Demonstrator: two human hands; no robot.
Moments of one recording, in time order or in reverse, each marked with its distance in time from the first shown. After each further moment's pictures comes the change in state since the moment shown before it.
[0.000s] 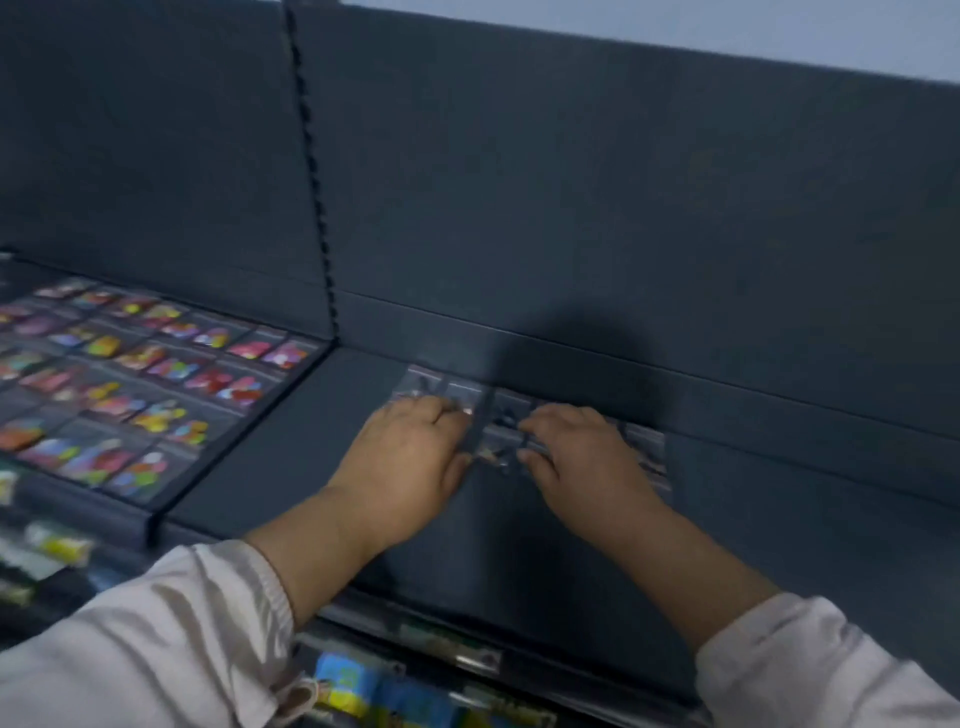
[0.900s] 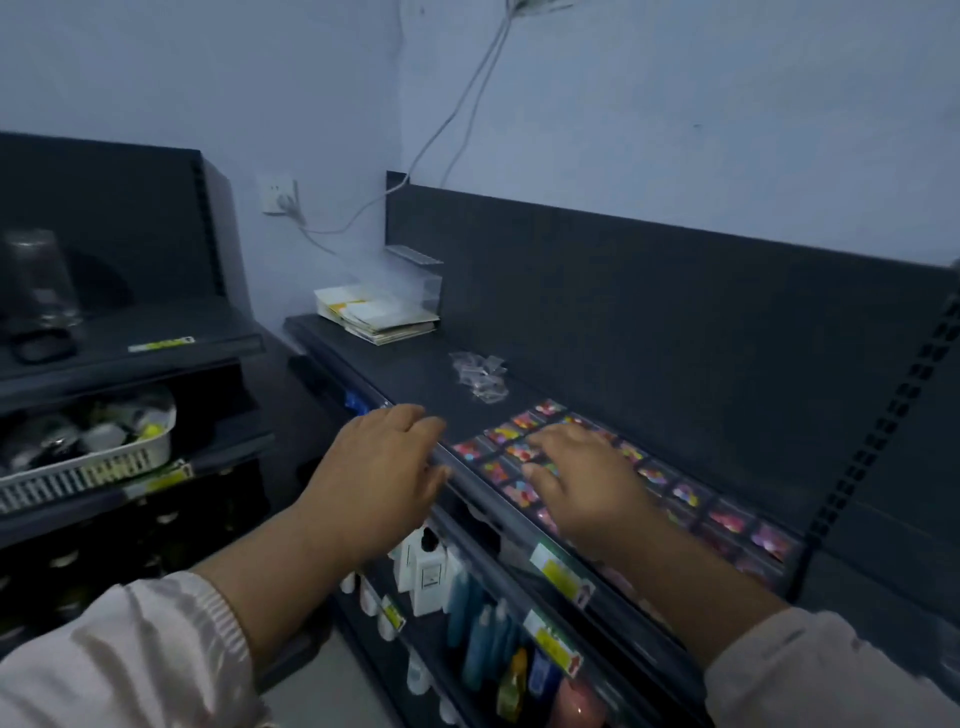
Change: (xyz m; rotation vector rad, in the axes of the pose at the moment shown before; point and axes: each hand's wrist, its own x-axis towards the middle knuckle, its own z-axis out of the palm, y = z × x) left_hand -0.309 -0.389 -0.216 0.229 0.216 -0.588; right_hand 0.174 -0.508 0.098 0.146 -0.115 -0.466
